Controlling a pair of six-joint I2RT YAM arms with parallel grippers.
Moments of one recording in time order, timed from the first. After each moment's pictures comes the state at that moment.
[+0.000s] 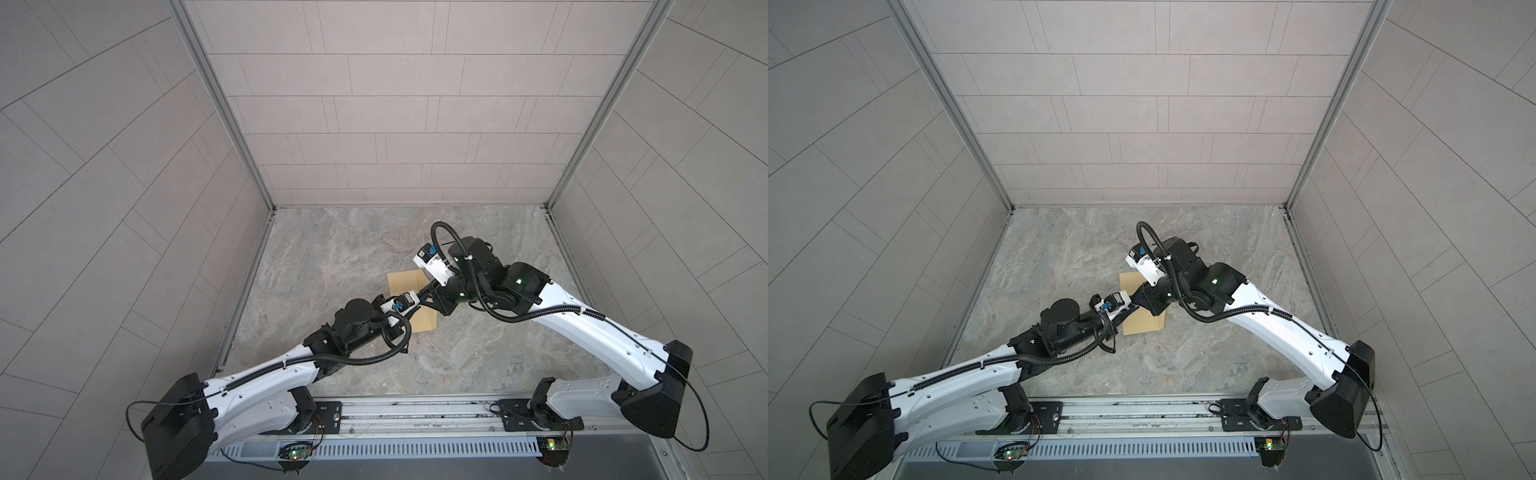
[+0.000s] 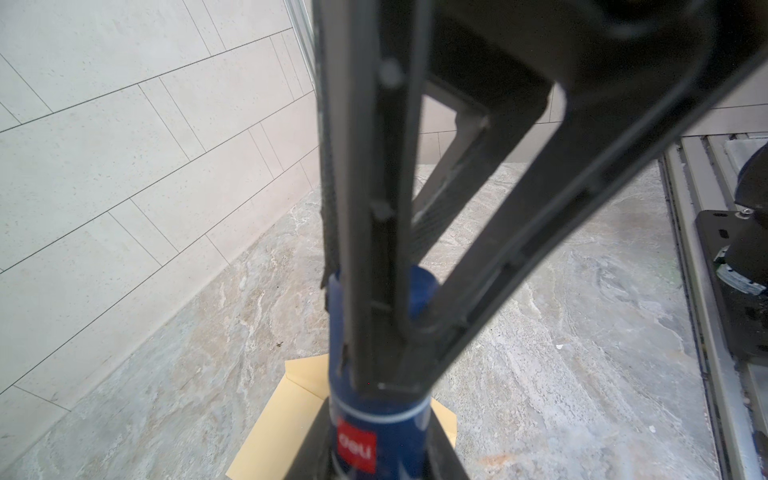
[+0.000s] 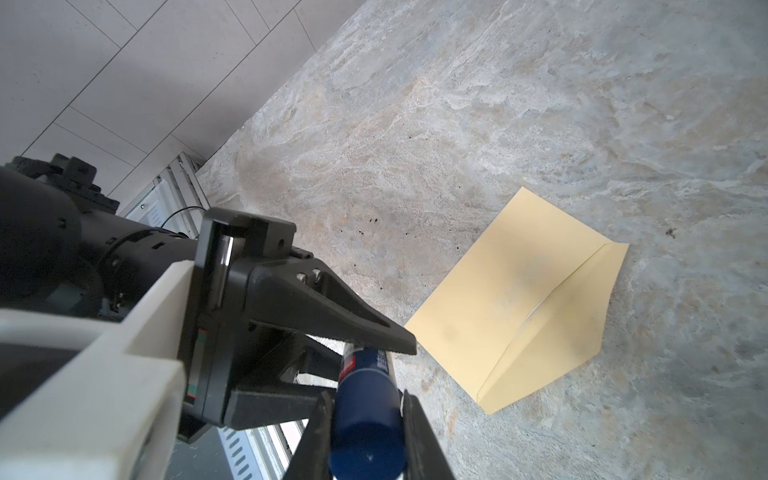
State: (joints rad) left arm -0.89 1.01 0.46 0.33 0.05 0.31; right arm 0.78 1.30 1.31 -0.78 -0.28 0.15
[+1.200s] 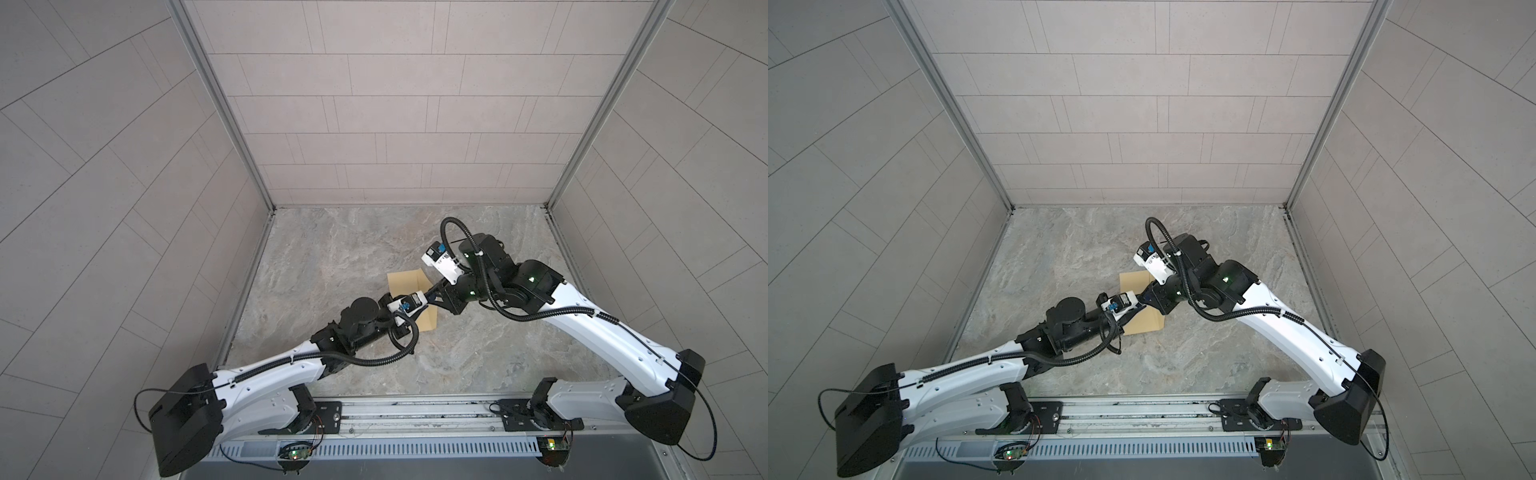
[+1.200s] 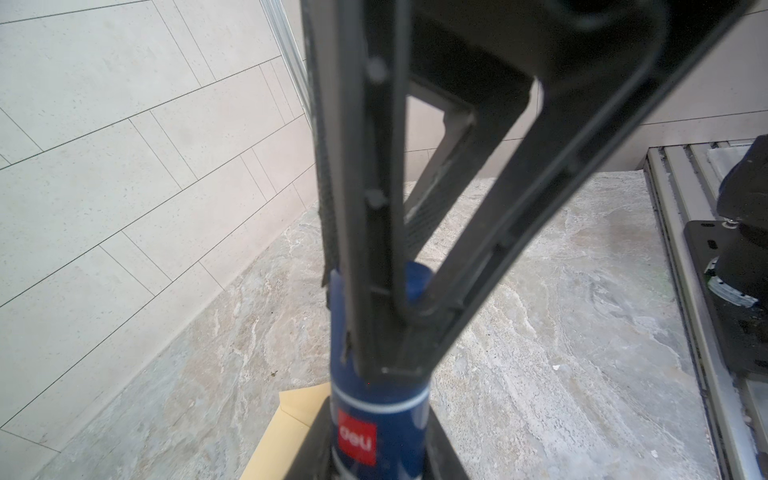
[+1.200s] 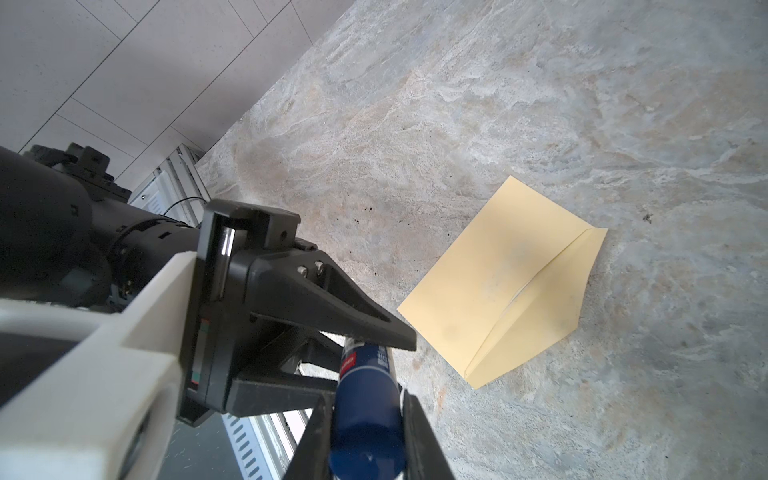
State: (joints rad) left arm -0.92 1.07 0.49 0.38 0.05 0.34; right arm 0.73 1.26 1.33 -0.86 -0.31 0.11
